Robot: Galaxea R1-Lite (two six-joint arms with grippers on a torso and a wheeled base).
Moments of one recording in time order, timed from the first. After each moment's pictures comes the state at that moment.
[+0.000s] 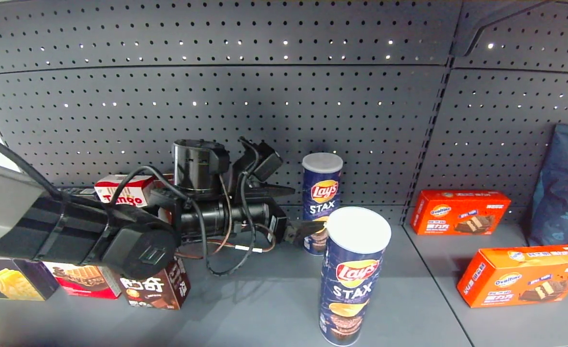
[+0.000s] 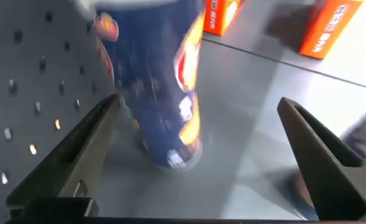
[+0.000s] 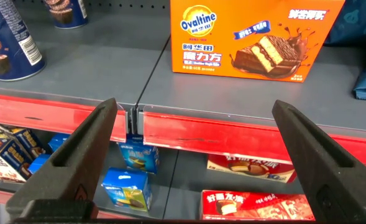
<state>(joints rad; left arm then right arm) -0.50 1.92 -1.02 -0.62 -0.51 0.14 0.11 0.09 0.00 0.00 0.05 0.00</state>
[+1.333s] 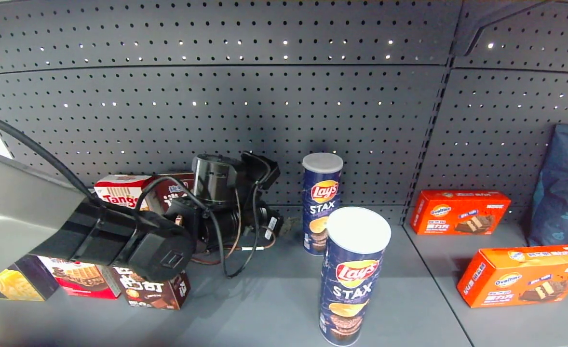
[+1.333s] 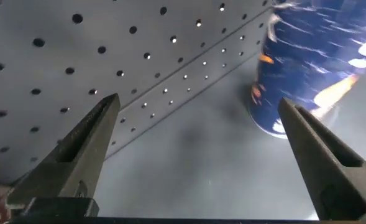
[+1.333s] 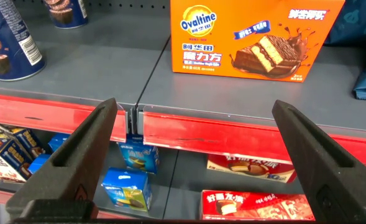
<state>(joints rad) -0.52 1.99 -1.05 -0.57 -0.01 0.17 0.11 0.09 0.00 0.00 0.05 0.00</state>
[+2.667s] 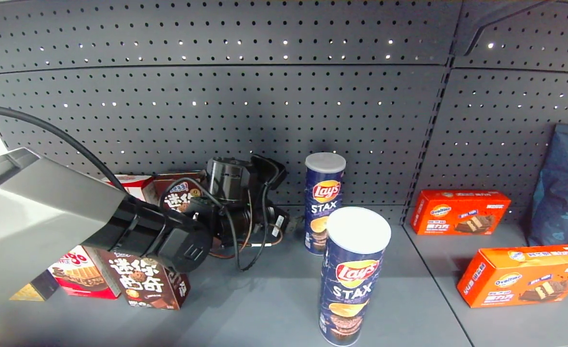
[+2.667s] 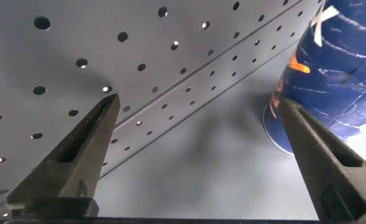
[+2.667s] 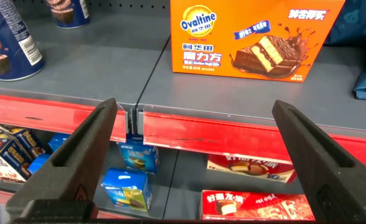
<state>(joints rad) -0.51 2.08 -1.13 -0.57 0.00 0.17 0.11 0.09 0.00 0.00 0.05 0.00</state>
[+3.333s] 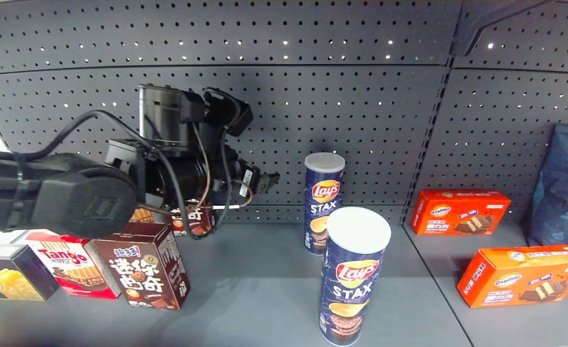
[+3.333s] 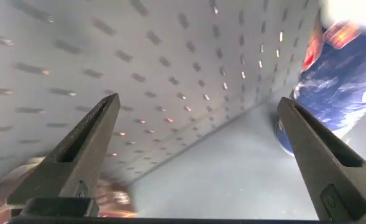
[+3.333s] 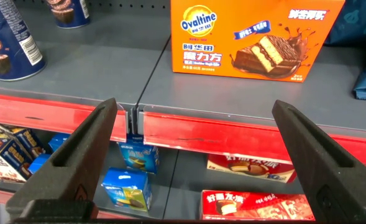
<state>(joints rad) -0.48 1.79 -1.20 -0.29 0.07 0.19 0.11 0.09 0.00 0.00 0.05 0.00</state>
